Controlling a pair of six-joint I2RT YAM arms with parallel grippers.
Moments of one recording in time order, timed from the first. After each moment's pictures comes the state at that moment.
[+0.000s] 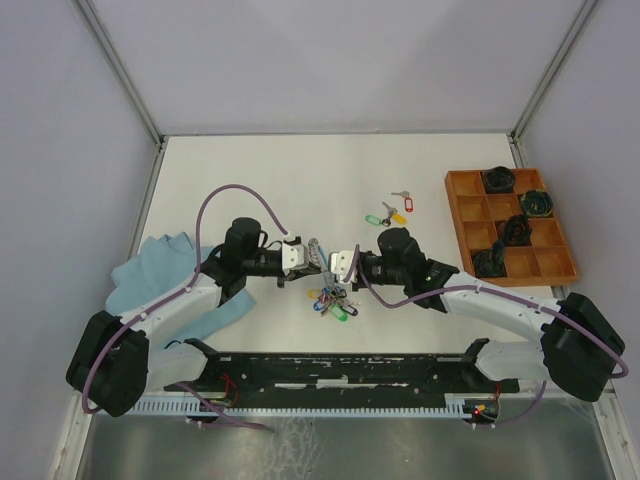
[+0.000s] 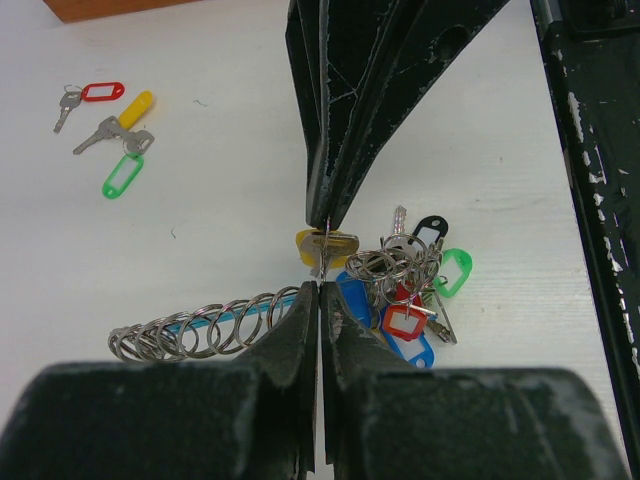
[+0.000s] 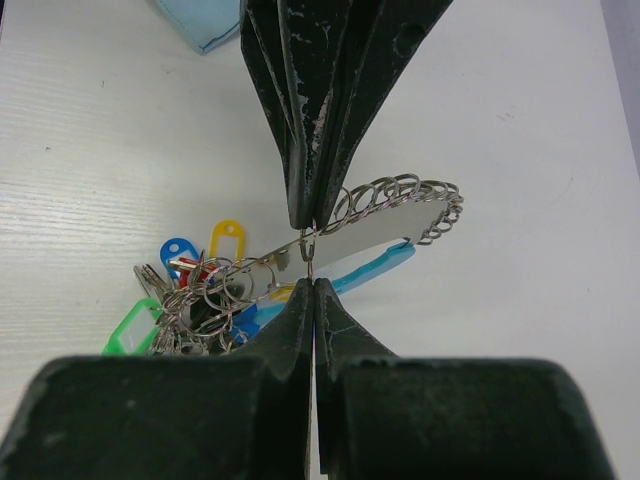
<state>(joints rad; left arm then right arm) -0.52 1.17 0.56 0.13 0.90 0.62 0.84 1.24 0.66 0.15 -0.44 -0.68</state>
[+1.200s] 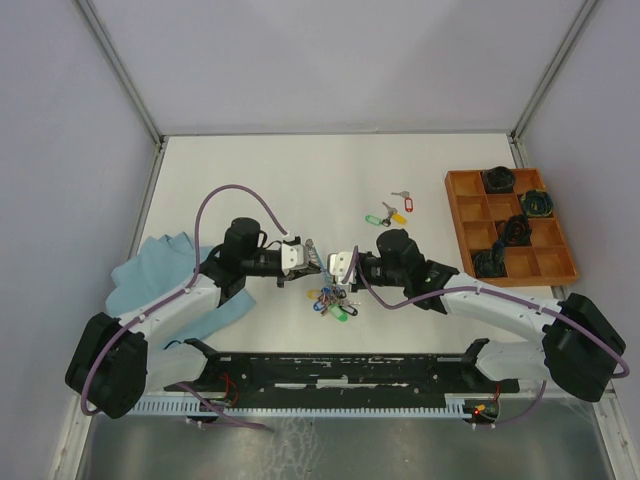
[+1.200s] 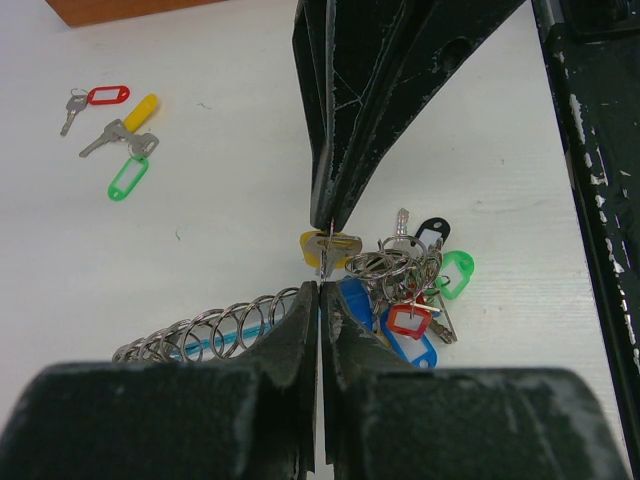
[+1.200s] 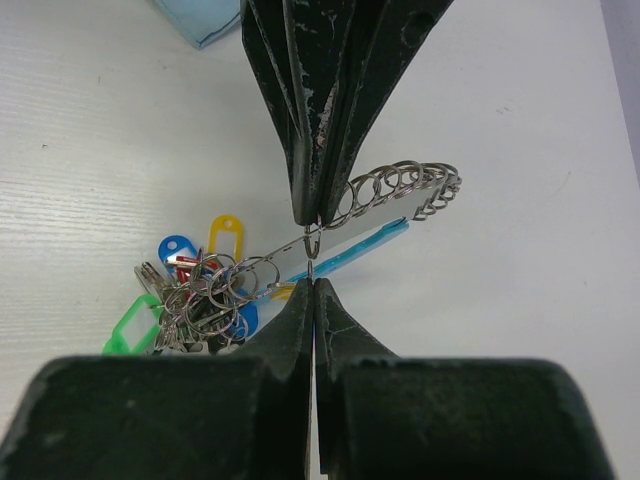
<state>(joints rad) -0.52 1.16 0.56 0.13 0.89 0.62 0.86 1.24 0.66 0.14 -0.41 -0.68</state>
